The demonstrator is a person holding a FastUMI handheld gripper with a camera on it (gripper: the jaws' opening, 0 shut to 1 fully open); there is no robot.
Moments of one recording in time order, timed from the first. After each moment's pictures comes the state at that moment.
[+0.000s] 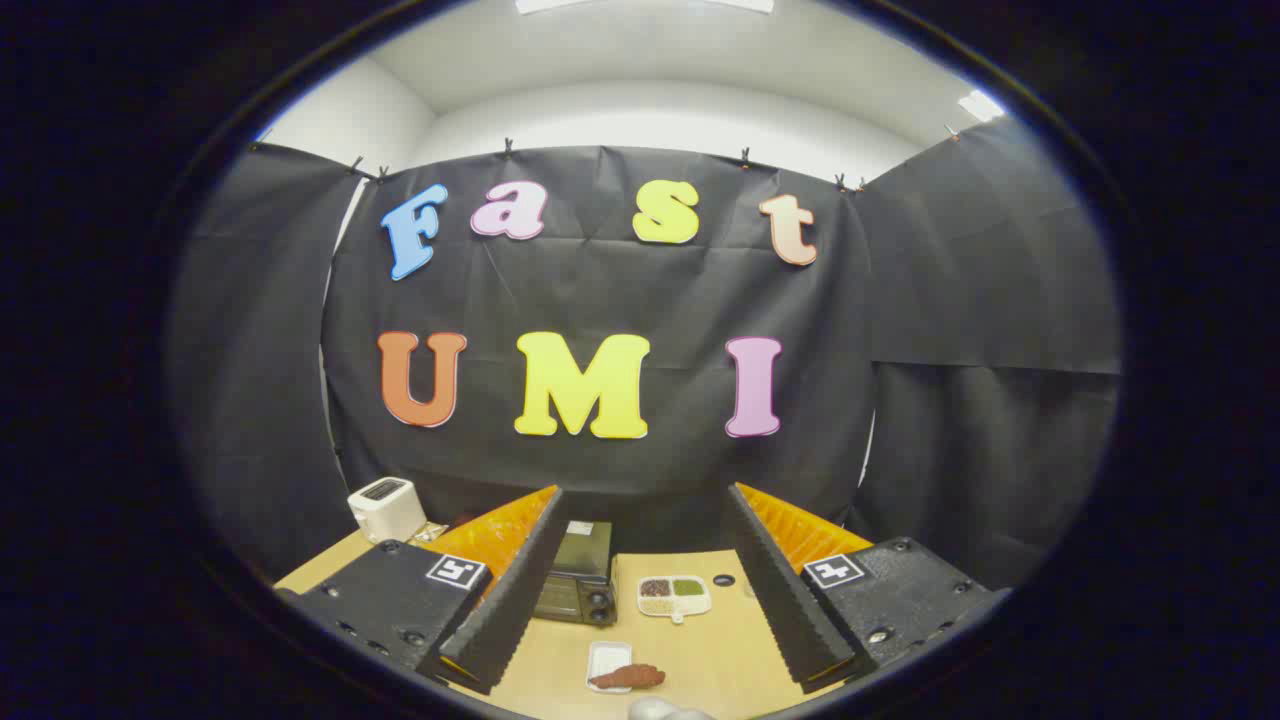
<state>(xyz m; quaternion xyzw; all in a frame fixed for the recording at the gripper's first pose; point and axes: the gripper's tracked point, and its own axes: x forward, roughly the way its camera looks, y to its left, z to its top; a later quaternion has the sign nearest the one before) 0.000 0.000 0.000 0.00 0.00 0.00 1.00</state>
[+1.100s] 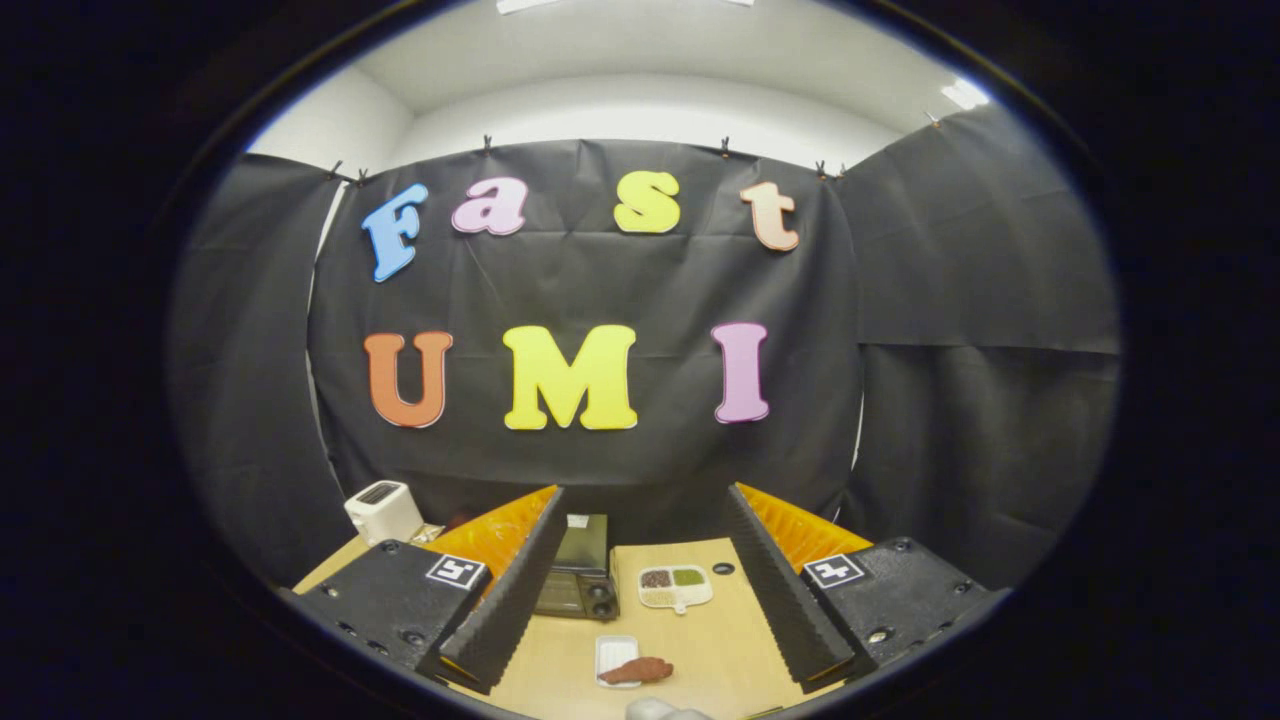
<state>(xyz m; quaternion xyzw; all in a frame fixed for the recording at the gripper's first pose) 0.001 -0.001 -0.014 0.03 0.02 -0.02 1.00</state>
